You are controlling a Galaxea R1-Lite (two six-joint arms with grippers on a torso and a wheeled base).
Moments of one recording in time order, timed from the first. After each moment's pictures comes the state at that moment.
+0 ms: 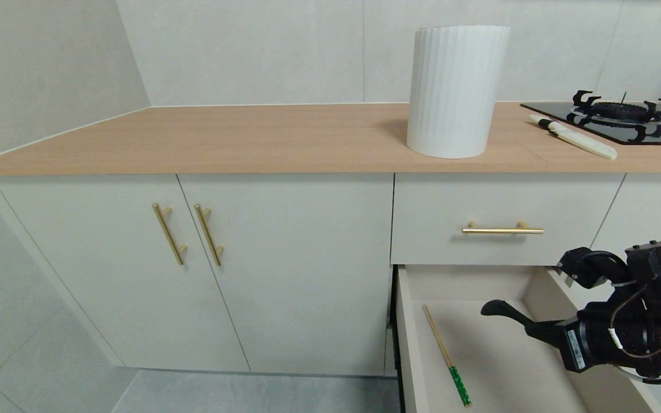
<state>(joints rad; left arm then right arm) -0.01 0.00 0.00 -0.01 0.08 -0.02 0.29 1.51 -0.52 -0.28 0.11 0.00</state>
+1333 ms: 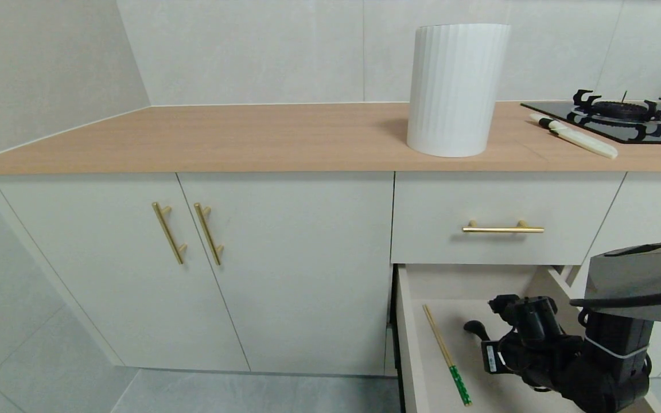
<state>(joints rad) -0.01 0.00 0.00 -0.01 0.08 -0.02 0.31 2.33 -0.52 -1.02 -0.15 0.19</state>
